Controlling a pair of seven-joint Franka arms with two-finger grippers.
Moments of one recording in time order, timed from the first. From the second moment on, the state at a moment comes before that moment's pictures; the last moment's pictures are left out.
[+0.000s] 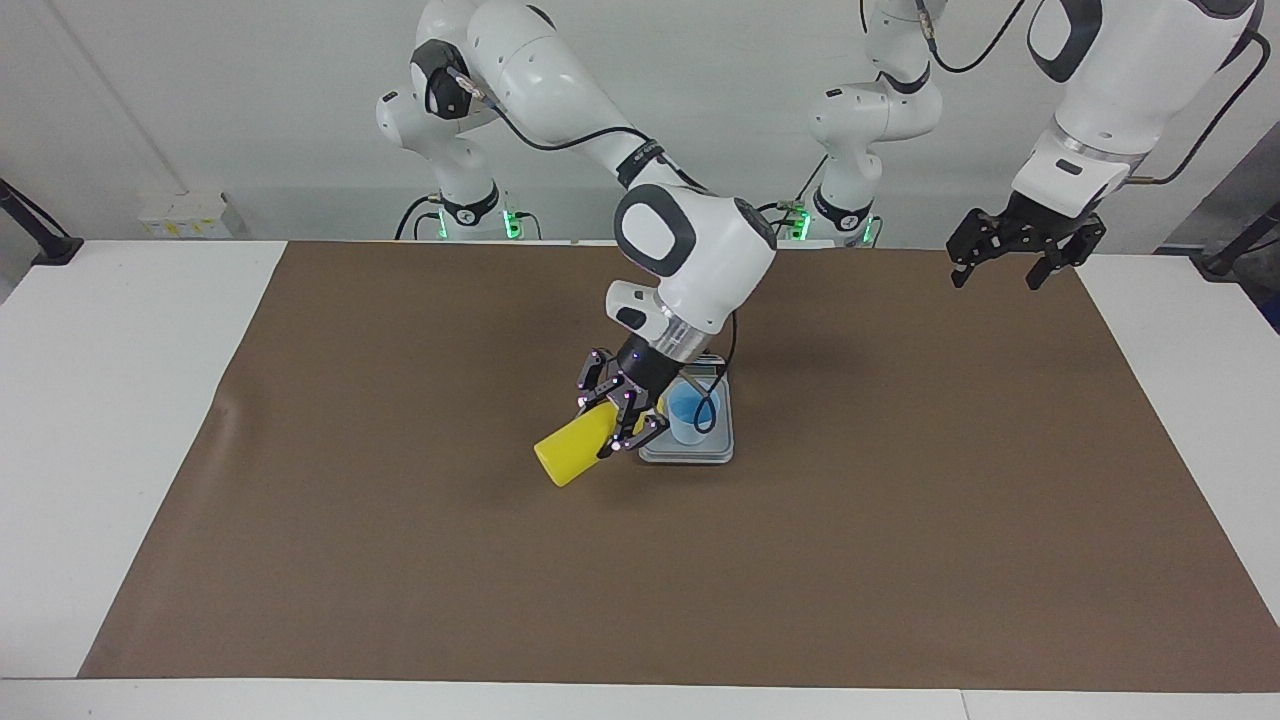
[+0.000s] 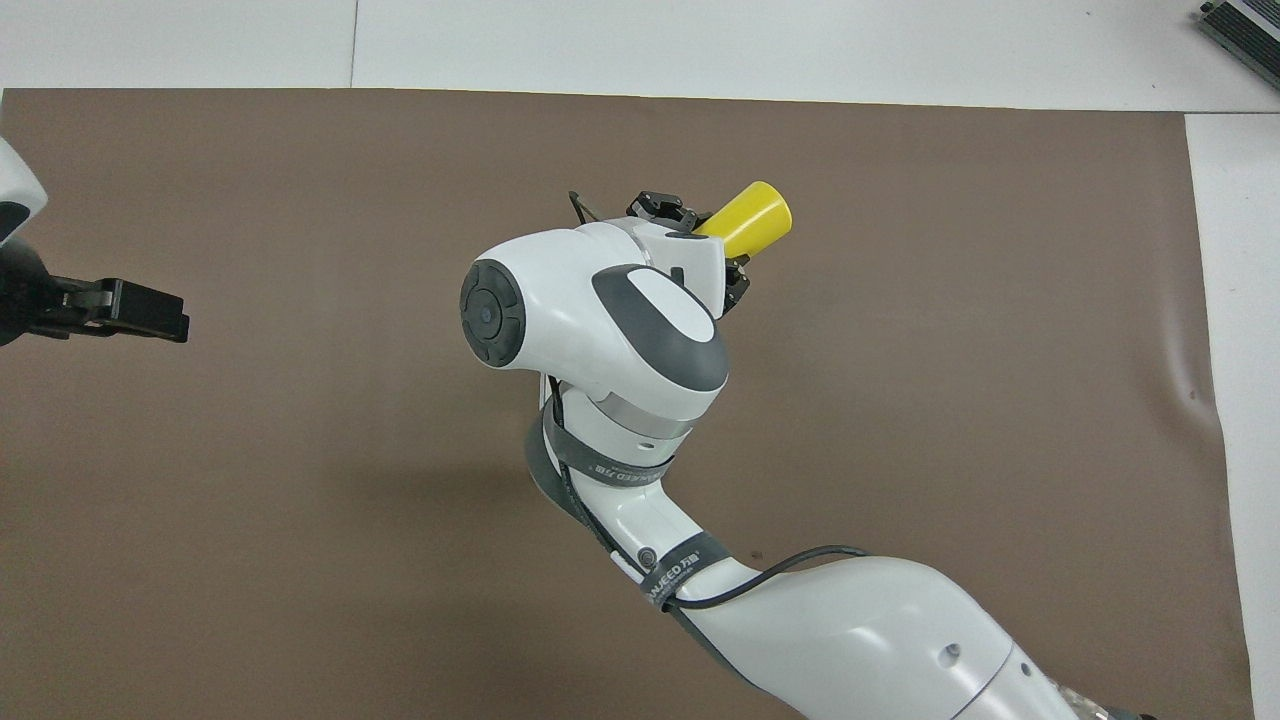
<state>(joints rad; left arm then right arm) 0.09 -0.03 -0.19 -1.61 -0.02 1.60 -0.01 0.58 0.65 0.08 -1.20 -0.81 1.76 1.75</state>
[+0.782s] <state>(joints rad) 0.09 -0.03 -0.19 -1.61 -0.02 1.60 -0.01 0.60 0.66 0.08 -1.31 -0.98 1.88 1.80</state>
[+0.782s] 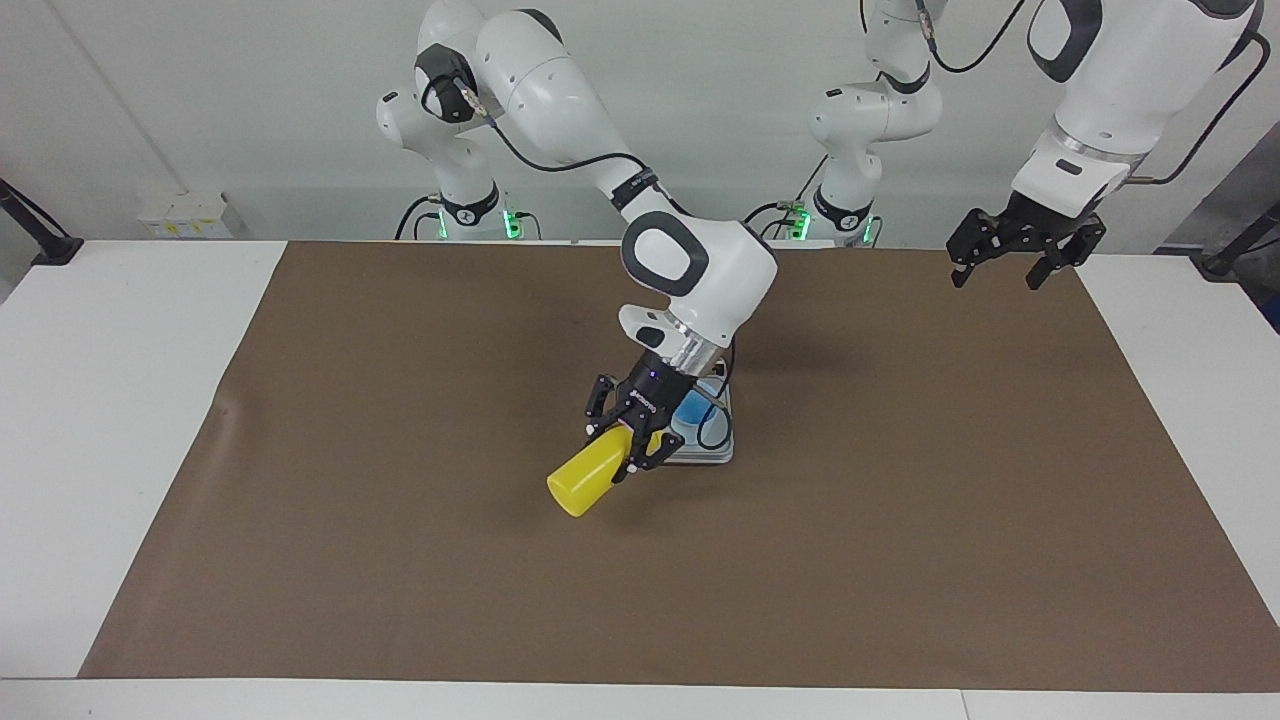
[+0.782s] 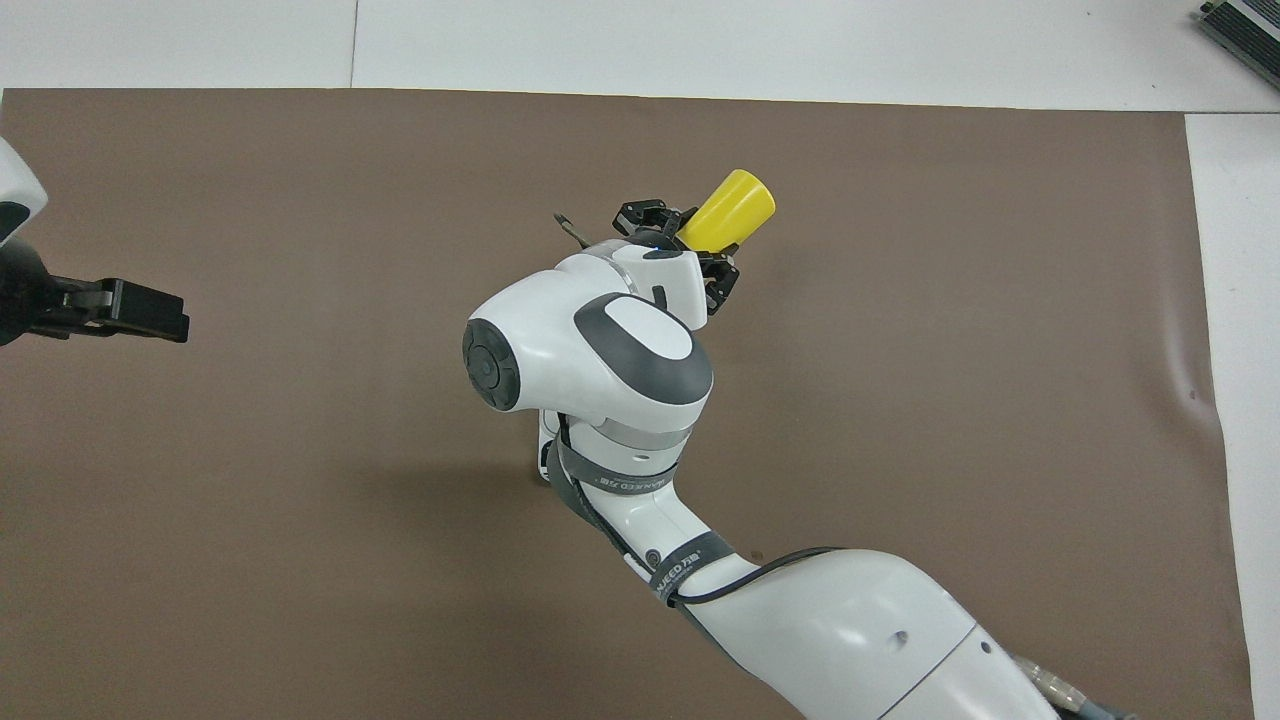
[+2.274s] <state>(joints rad) 0.09 -0.03 -0.19 -1.61 -0.02 1.60 -0.01 0.53 0.56 0.07 -1.33 -0.76 1.86 1.87</state>
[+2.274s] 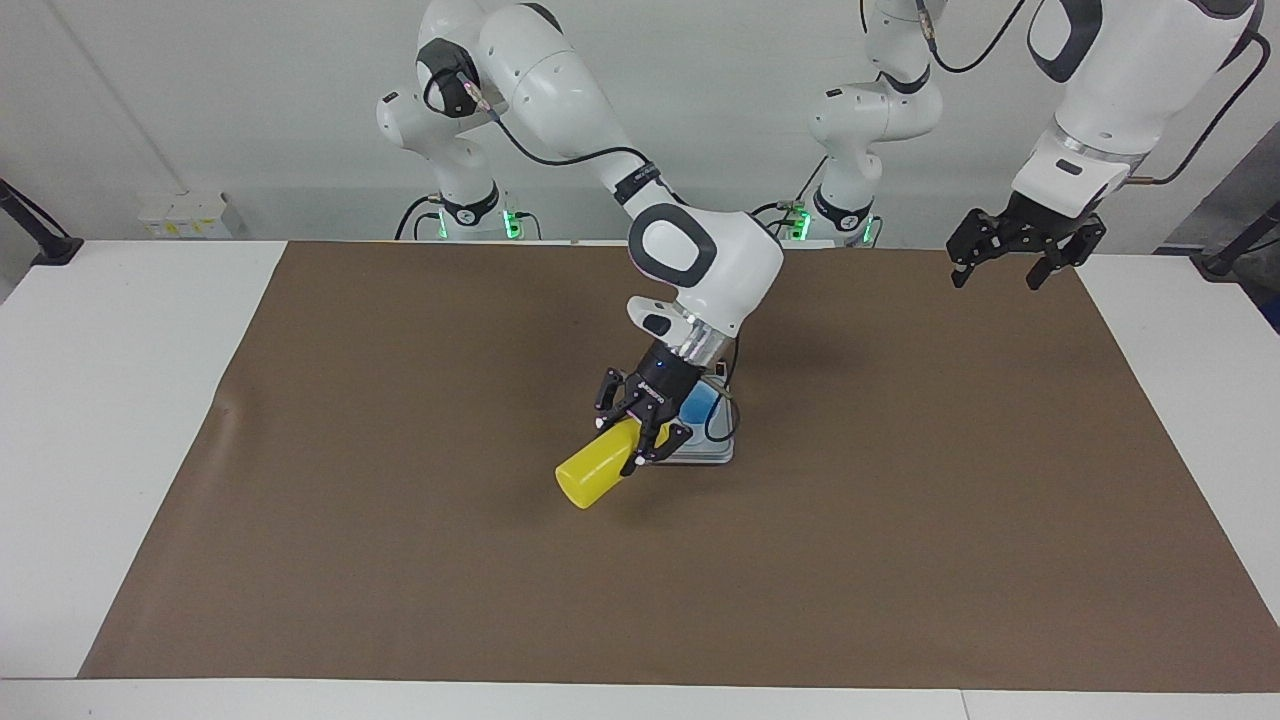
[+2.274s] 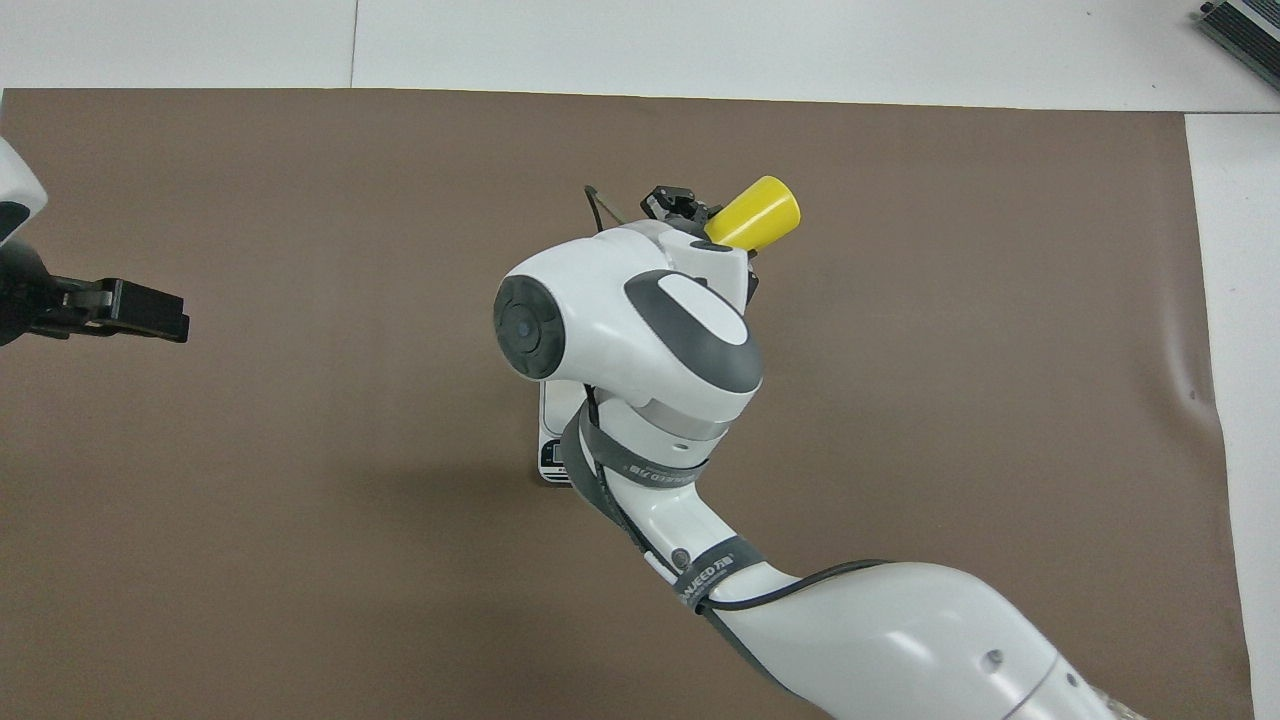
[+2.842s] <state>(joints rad) 0.09 -0.03 -0.19 -1.61 -0.02 1.60 -0.01 0.22 0.34 0.07 -1.48 -0.20 1.85 1.68</state>
